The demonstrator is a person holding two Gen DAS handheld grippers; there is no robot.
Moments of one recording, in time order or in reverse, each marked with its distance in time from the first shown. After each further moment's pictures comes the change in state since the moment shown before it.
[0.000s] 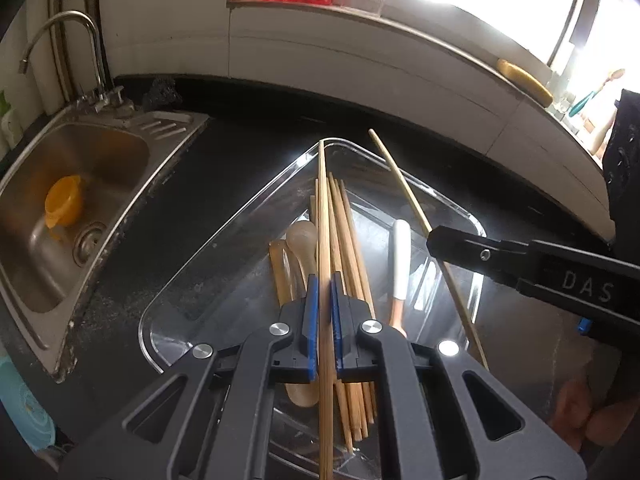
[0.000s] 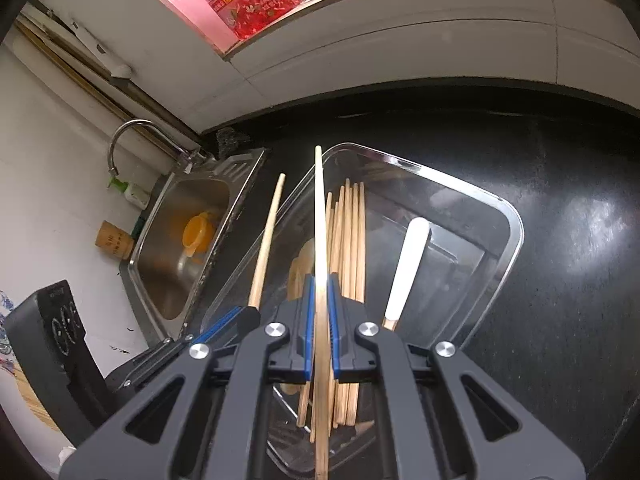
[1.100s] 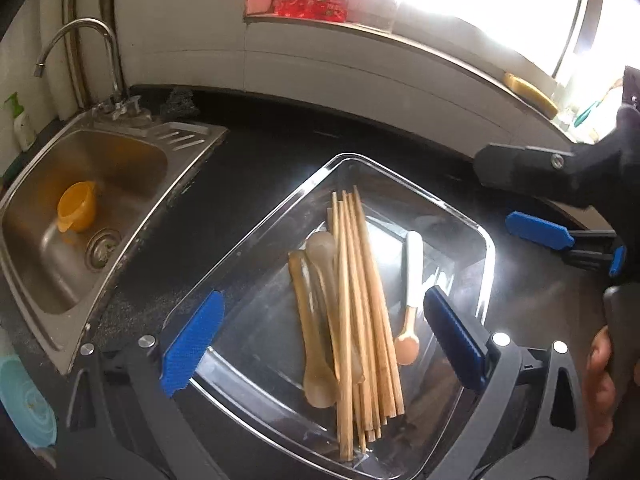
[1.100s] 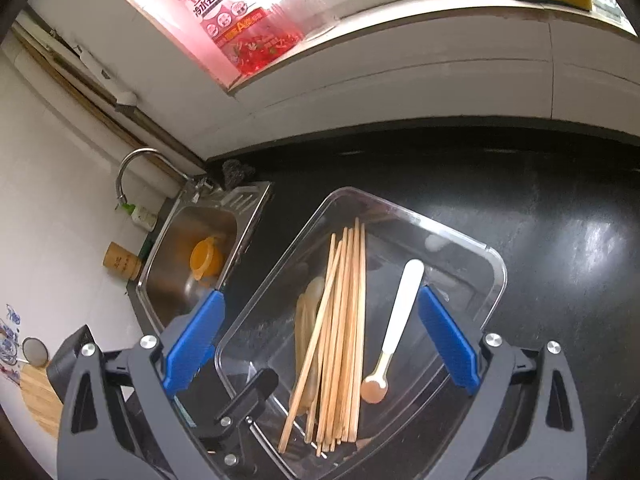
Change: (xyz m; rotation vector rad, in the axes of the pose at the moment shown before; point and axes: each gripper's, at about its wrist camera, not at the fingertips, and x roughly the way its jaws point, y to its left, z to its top) left arm -0.014 0.009 -0.001 -0.010 -0.053 0.047; right arm -0.032 -0.006 0.019 0.017 -0.052 0.037
